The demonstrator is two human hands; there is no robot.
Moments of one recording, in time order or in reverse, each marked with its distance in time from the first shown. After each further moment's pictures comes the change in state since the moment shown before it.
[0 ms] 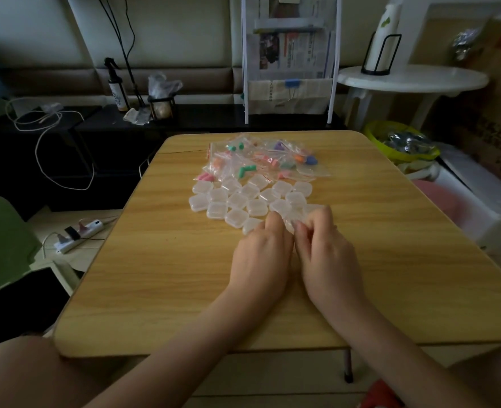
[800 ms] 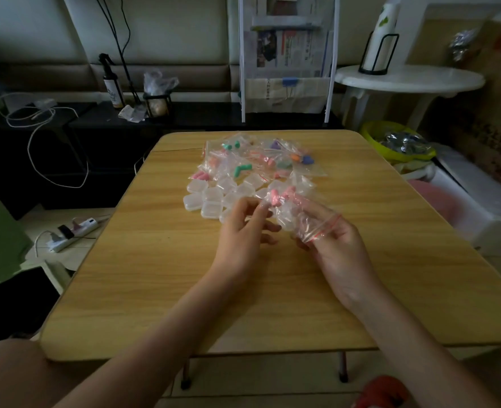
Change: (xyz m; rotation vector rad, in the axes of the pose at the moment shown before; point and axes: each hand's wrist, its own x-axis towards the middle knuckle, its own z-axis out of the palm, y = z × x) left_hand 0.023 -0.009 -0.011 -0.874 -0.085 -0.486; right_hand 0.017 0.013 -0.013 1.070 -0.255 0.532
